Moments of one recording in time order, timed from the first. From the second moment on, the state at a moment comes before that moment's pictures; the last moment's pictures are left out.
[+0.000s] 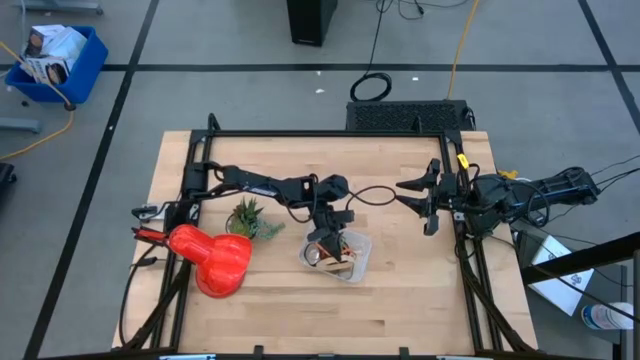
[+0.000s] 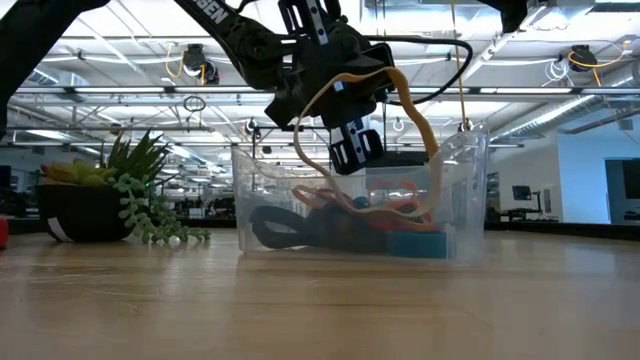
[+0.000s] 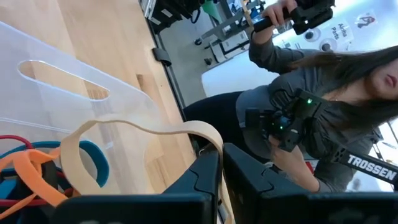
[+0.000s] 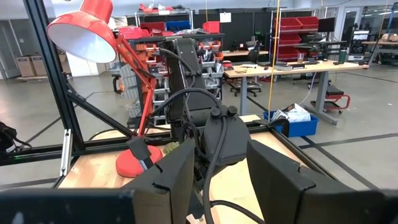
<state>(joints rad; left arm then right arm) 0.11 2.09 1.37 0.08 1.23 -0.43 0.21 0.59 0.58 0.02 0.36 0.07</state>
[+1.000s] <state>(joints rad) 0.11 2.07 1.37 0.08 1.10 -0.43 0.21 0.59 0.58 0.01 0.36 0.07</state>
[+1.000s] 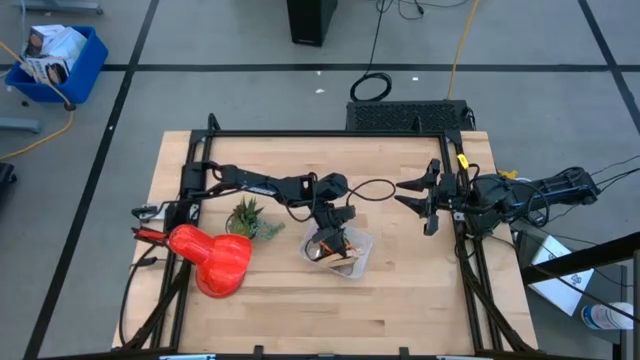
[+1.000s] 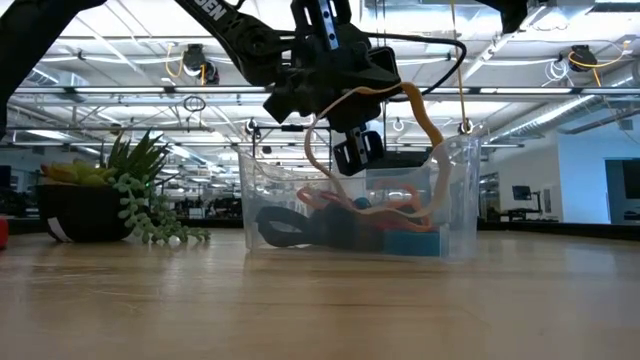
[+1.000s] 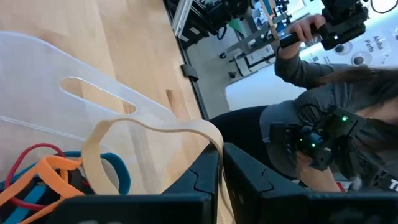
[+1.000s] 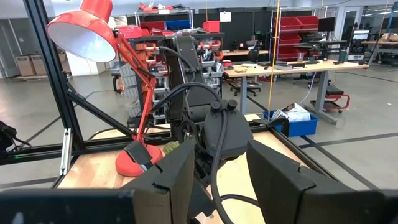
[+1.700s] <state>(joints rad) 0.11 2.01 1.37 -0.18 0.68 -0.29 0.21 0.59 0.58 0.01 0.36 0.07</state>
